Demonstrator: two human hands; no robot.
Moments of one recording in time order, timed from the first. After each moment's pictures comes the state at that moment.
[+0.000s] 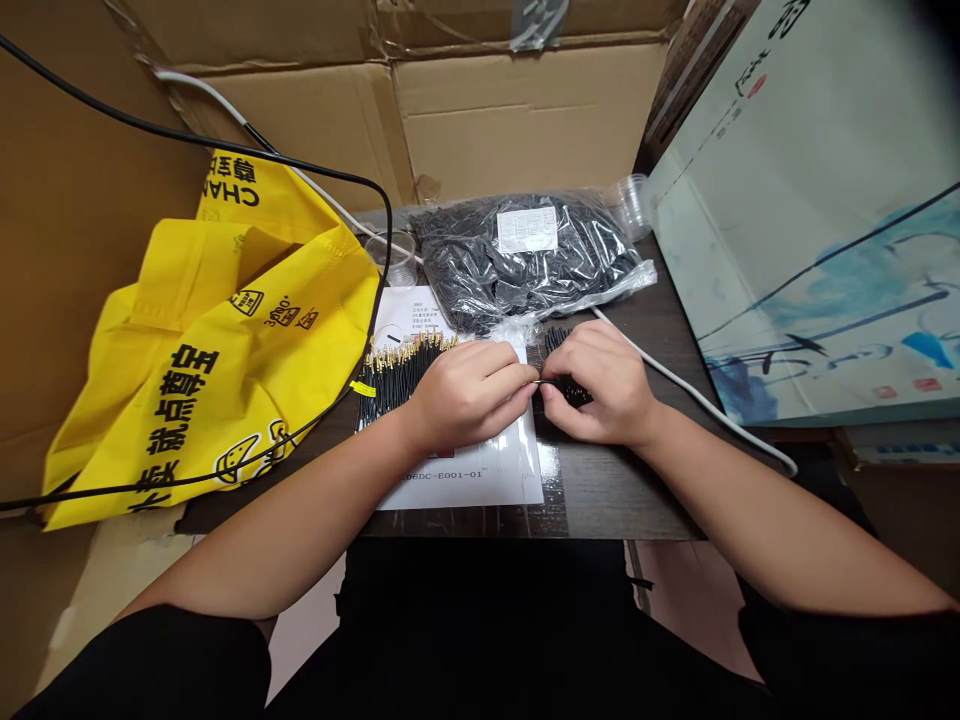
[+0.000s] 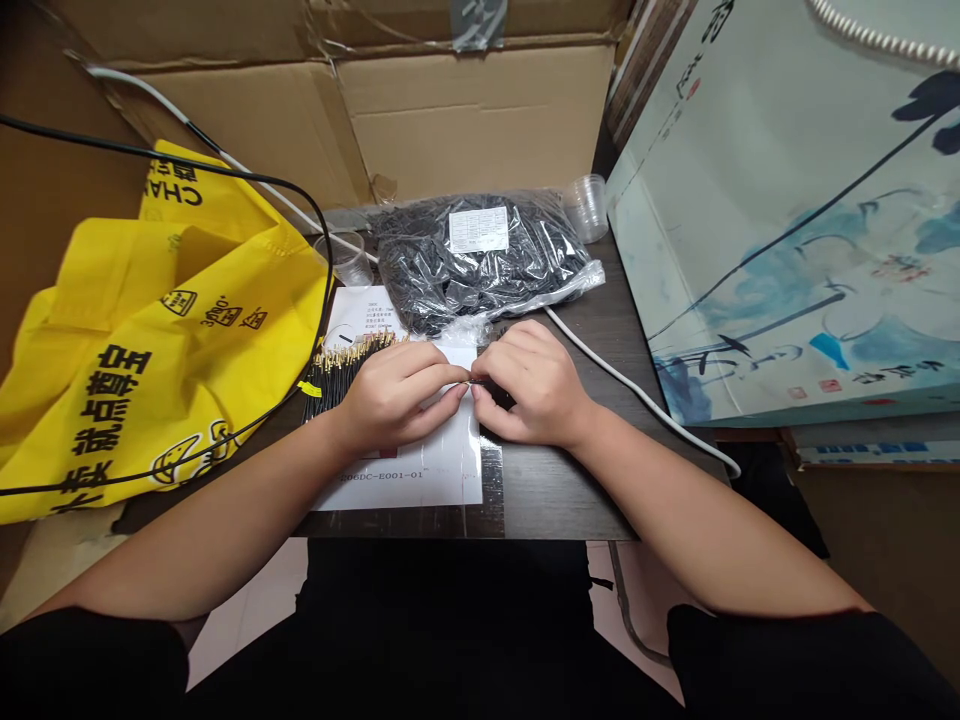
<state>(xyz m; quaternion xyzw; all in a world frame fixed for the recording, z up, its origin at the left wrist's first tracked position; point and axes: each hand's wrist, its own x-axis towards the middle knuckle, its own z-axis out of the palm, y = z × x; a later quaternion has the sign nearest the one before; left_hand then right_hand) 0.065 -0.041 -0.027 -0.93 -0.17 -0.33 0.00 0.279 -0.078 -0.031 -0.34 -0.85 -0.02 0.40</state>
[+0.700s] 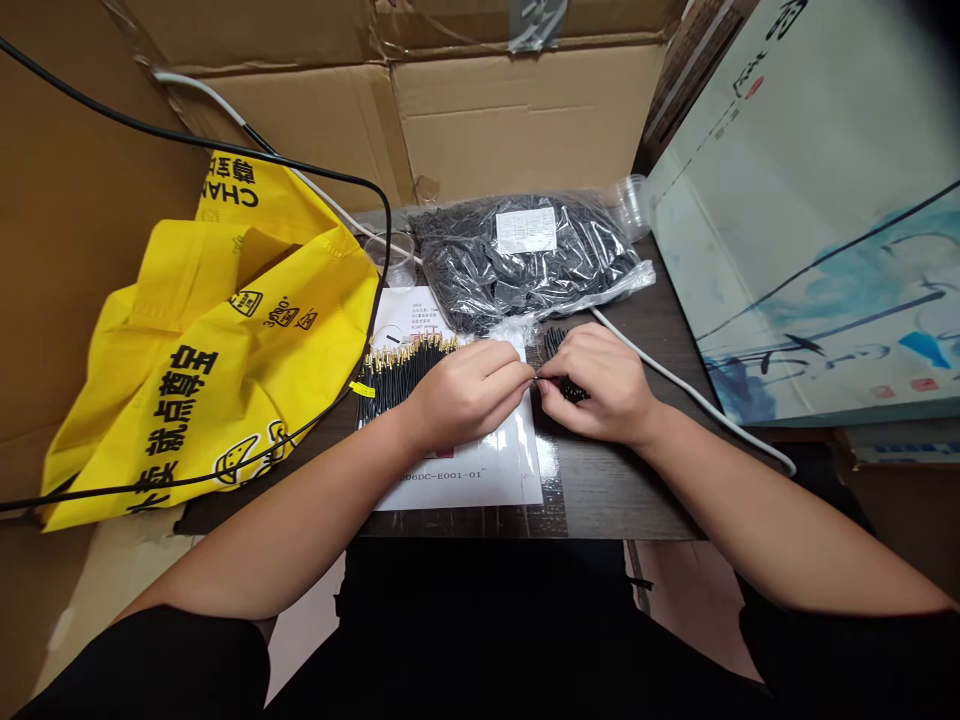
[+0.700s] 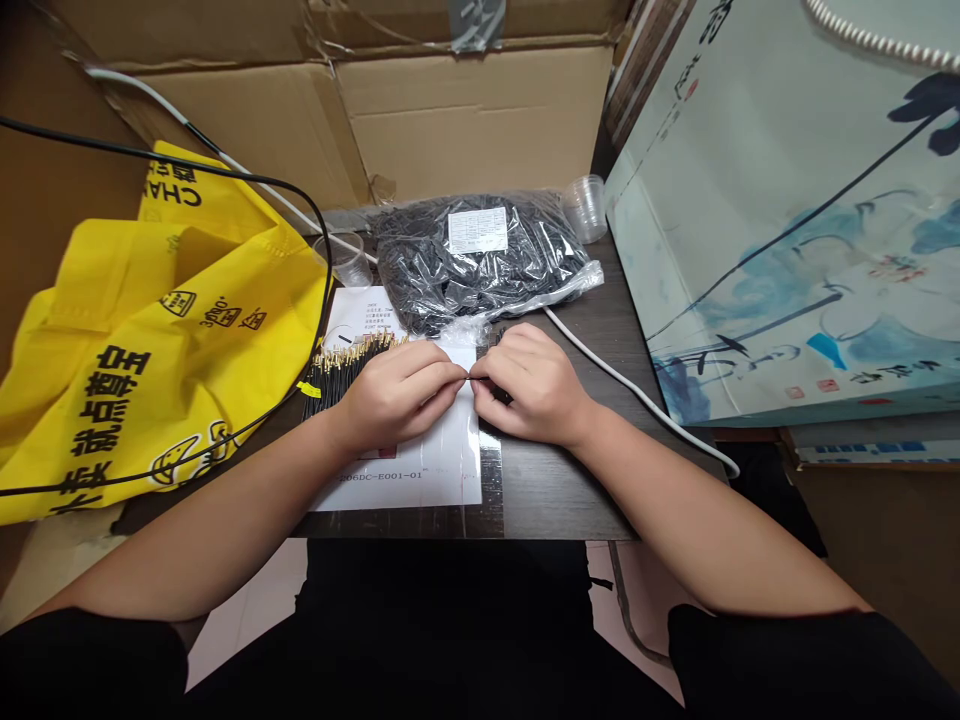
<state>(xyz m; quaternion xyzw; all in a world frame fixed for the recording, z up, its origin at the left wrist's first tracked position) 0.065 -0.039 -0.025 -0.94 -0.16 -0.31 0.01 0.281 -0.075 -0.035 -0.32 -0.86 -0.02 0.40</state>
